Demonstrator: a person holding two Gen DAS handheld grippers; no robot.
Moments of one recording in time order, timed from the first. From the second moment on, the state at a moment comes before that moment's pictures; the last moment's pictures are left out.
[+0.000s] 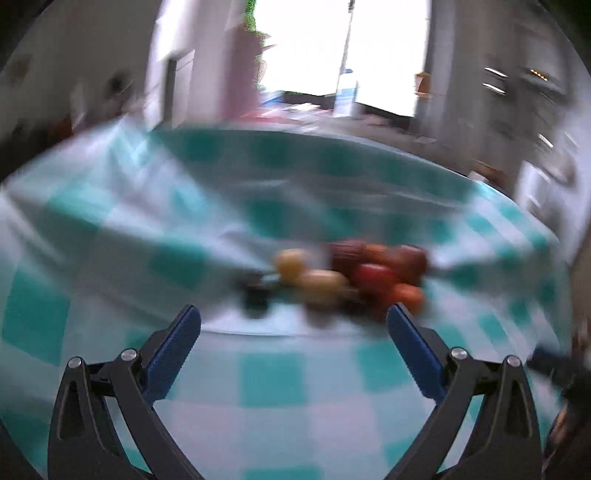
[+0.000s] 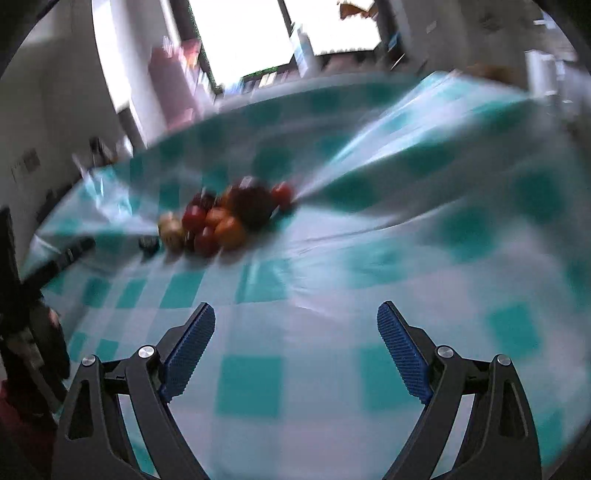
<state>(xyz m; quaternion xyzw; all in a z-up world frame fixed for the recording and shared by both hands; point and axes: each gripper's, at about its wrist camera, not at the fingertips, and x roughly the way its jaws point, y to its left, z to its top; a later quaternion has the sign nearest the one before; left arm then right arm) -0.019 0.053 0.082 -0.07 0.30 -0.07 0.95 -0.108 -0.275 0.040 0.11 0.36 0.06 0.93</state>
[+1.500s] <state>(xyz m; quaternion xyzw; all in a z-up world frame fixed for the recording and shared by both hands) 0.022 -0.043 0.024 0.02 0.40 -0.11 0.91 -0.040 -0.243 0.007 0.16 0.38 0.16 0.90</state>
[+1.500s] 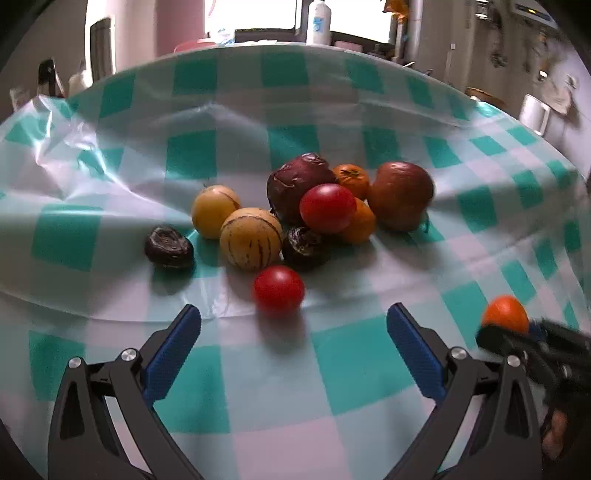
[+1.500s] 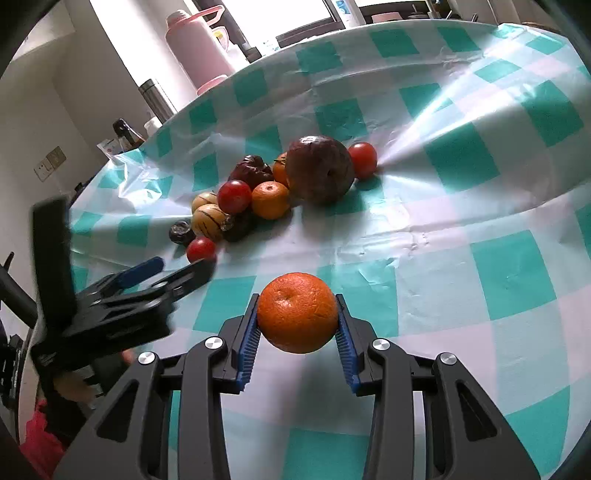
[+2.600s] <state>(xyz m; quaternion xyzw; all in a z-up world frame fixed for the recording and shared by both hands) -0.020 -0.003 0.044 -0.08 0.33 -0.15 0.93 -0.047 -0.245 0.007 0.18 0.37 0.18 0.90</state>
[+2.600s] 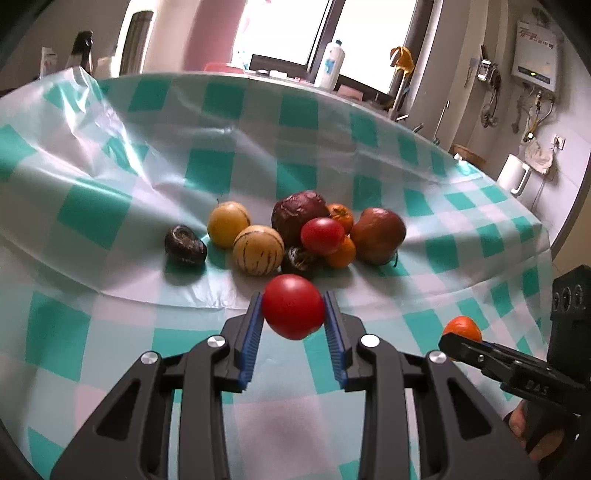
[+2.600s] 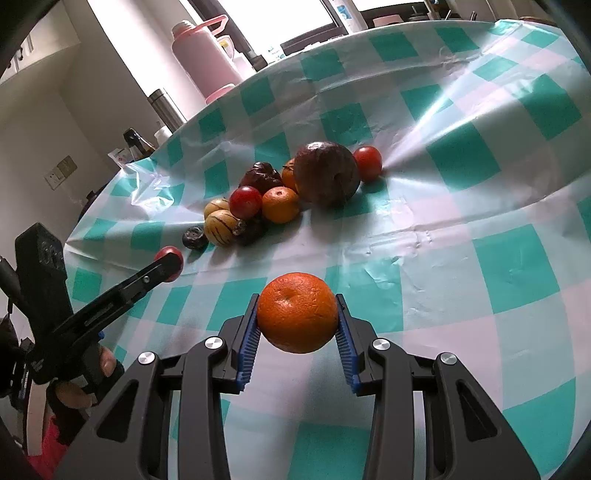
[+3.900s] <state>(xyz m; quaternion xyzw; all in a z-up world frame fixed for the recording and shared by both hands) -0.244 -0.237 0.047 0.17 0.25 -0.41 0.86 -0.303 -0.429 0.005 0.21 0.25 0.03 0.94</state>
